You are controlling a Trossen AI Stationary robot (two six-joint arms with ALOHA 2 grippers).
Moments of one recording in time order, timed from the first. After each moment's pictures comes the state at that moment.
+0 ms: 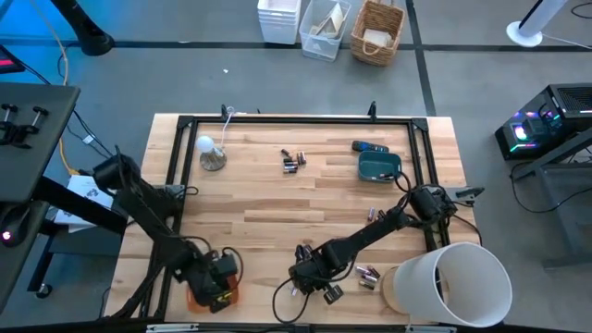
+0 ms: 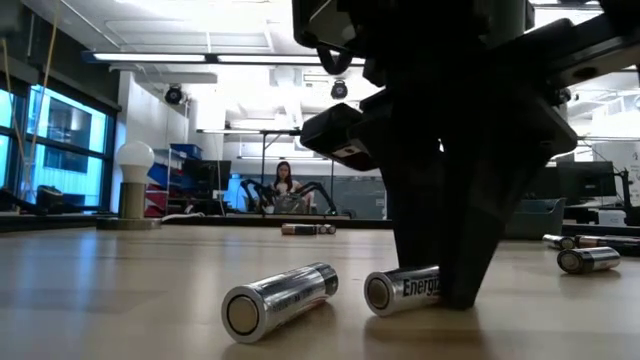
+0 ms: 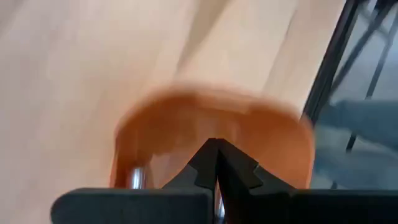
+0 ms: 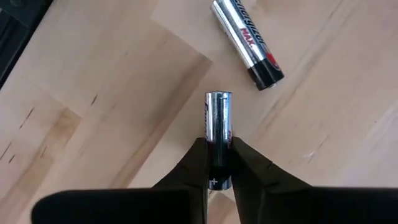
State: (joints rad) left arm -0.87 1.58 0.88 -0.40 -0.14 -1.32; right arm 0.45 2.23 1.65 -0.72 -0.11 -0.14
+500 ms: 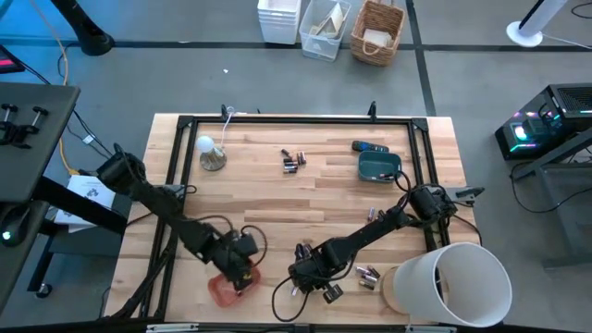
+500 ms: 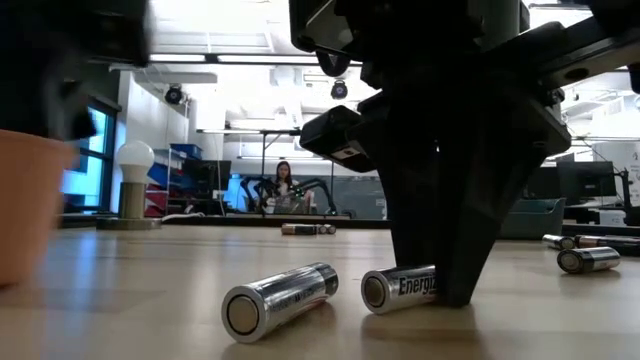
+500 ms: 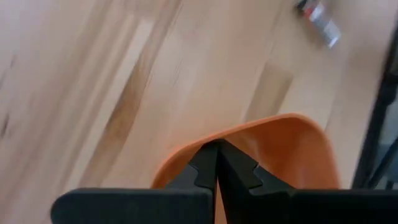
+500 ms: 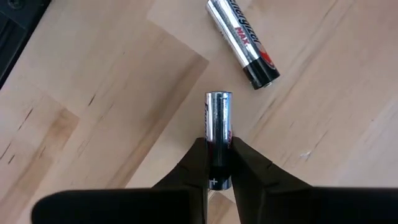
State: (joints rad) left arm -0.64 1.59 0.88 -0.37 -0.19 -1.03; right arm 0.45 2.23 1.65 -0.72 -0.12 -0.13
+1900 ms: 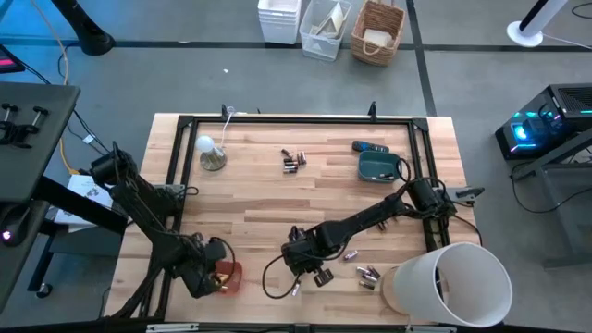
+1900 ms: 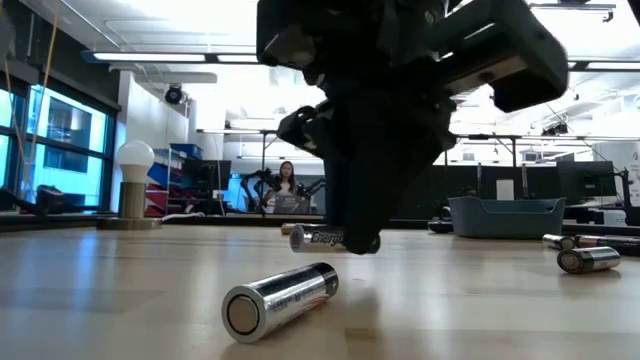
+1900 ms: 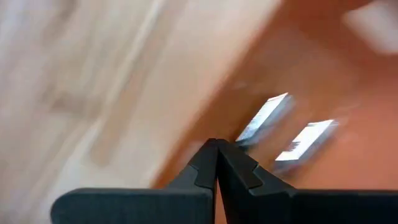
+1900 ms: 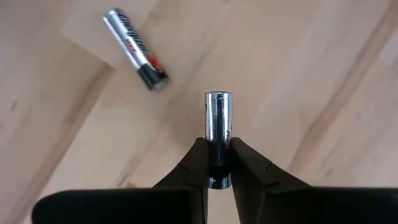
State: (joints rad) left arm -0.91 1.51 0.88 -0.77 -0.14 -1.40; right arm 0.35 2.18 1.65 -0.69 -0.11 -0.19
